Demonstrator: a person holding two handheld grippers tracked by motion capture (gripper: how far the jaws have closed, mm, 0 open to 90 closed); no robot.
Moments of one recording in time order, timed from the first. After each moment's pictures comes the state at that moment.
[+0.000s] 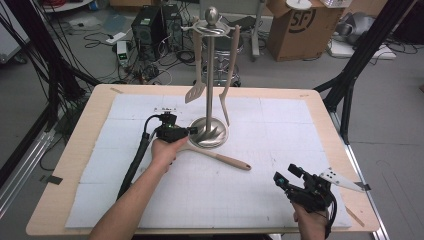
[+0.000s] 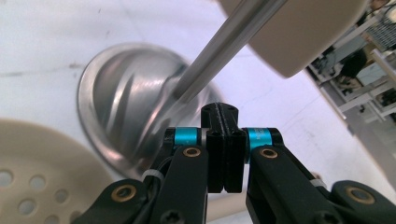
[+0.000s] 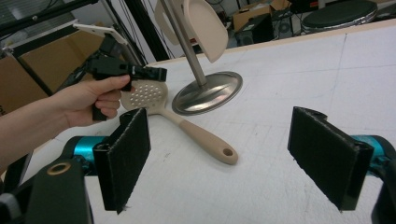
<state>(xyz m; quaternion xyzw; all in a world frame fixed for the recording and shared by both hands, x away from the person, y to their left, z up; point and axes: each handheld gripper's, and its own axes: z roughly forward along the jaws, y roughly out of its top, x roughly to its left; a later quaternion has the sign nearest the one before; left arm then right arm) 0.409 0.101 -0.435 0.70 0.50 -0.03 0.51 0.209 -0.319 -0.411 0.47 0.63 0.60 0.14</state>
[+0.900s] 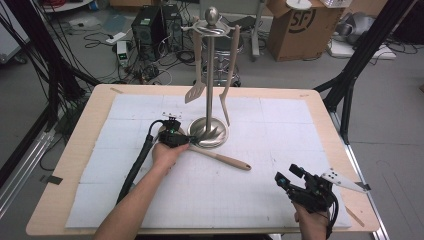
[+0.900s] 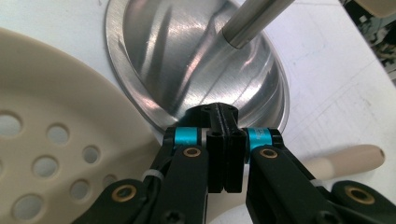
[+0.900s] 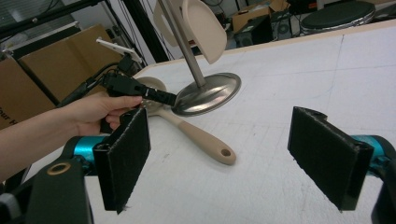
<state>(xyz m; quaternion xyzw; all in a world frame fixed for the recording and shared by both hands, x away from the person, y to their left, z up) 0.415 0.096 -0.460 0.73 0.52 -0.03 0.44 0.208 -0.322 -0.411 0.48 0.62 0.60 0.14</state>
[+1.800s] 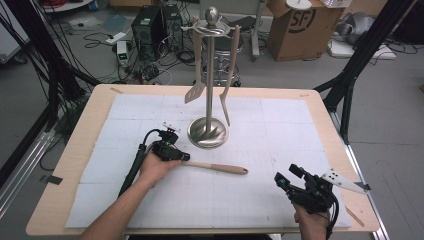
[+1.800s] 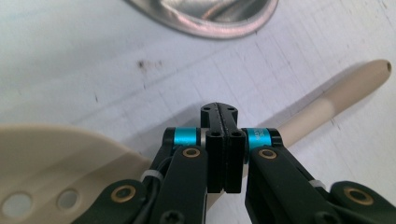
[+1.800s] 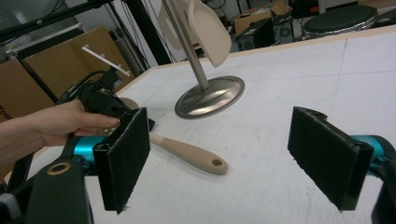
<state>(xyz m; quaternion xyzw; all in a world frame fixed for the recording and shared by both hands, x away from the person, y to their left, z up) 0.369 0.108 -0.446 0.80 0.49 -0.06 0.34 0.205 -0.319 -0.407 0.47 0.62 0.61 0.15</state>
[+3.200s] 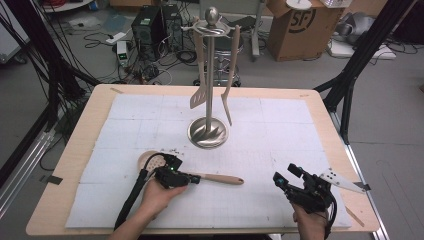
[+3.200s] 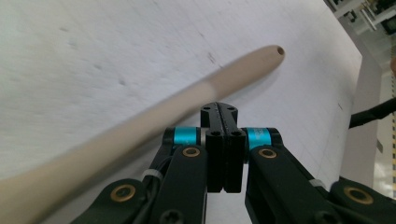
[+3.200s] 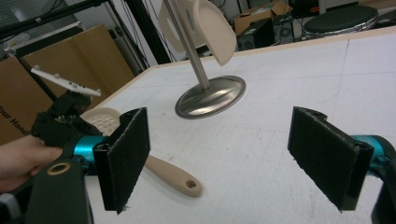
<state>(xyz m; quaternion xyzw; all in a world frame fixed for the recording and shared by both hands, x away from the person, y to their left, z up) 0.289 0.083 -0.455 0.79 0.42 -0.11 0.44 0.206 -0.316 -0.407 0.47 0.62 0.61 0.15</state>
